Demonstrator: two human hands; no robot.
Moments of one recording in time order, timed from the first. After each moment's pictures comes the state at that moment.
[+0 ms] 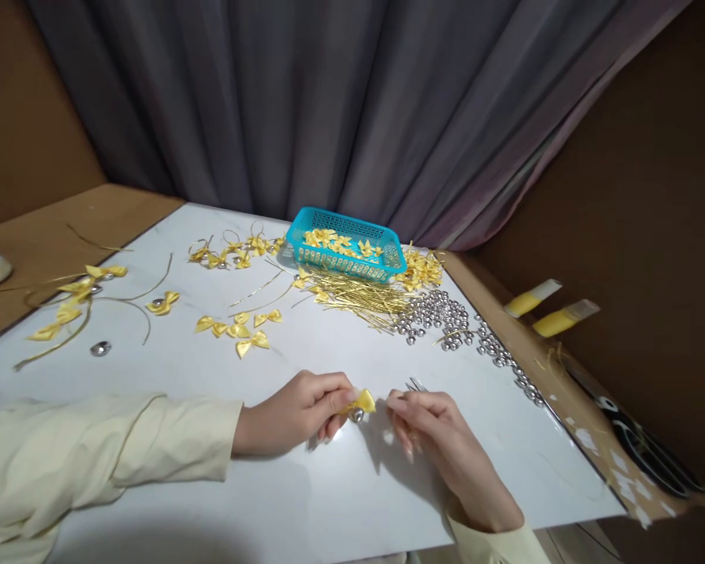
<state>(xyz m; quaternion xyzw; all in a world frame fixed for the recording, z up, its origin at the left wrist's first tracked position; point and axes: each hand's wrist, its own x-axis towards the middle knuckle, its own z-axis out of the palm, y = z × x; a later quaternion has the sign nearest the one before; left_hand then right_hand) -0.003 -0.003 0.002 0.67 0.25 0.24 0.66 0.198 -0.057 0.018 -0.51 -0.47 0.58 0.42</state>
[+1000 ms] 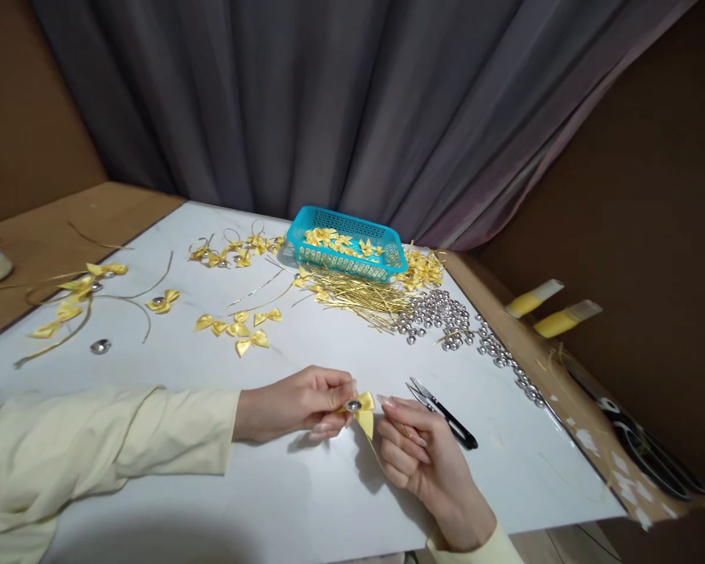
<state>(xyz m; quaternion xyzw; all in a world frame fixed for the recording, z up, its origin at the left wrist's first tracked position) -0.001 0.007 -0.003 0.43 0.14 0.17 0.87 0.176 -0.059 0.008 -0.31 -0.15 0.83 0.44</state>
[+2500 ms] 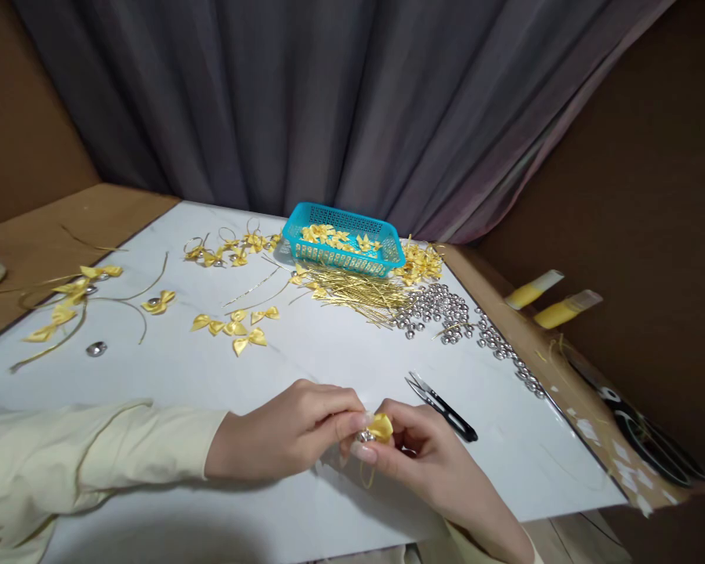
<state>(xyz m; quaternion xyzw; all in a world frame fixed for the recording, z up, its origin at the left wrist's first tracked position) -0.010 -0.012 0.033 0.83 0.22 0.19 0.48 0.176 -0.069 0.036 -0.52 -0.61 0.52 0.28</state>
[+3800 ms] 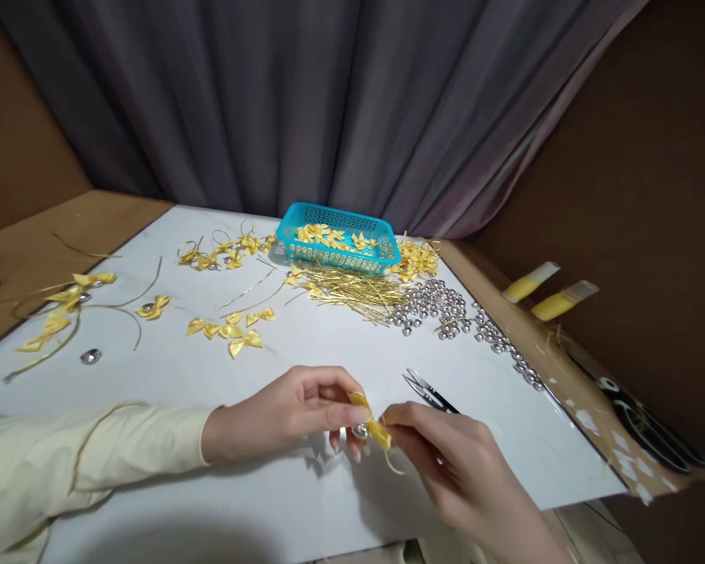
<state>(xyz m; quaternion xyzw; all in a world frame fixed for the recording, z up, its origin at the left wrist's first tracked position) -0.006 -0.009 0.037 0.53 0.22 0.19 0.80 0.192 -0.084 0.054 -0.49 -0.80 0.23 0.25</state>
